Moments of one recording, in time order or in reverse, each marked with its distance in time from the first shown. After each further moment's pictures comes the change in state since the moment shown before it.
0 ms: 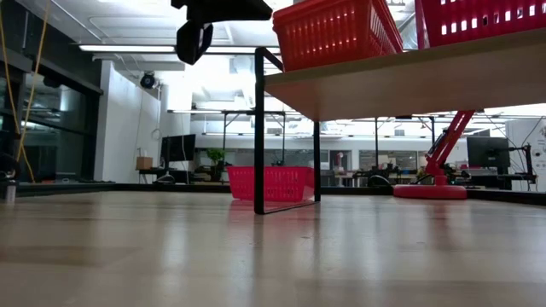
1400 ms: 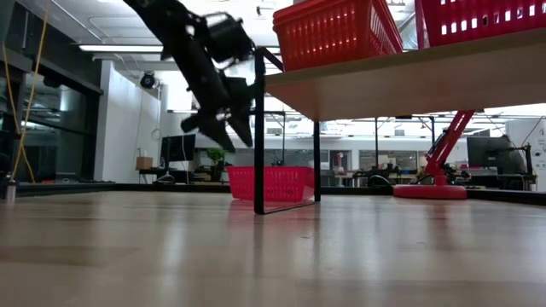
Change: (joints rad) left arm 0.632 0.223 0.175 -0.512 0.220 0.176; right arm 0.000 -0.006 0.000 0.008 0.091 0.053
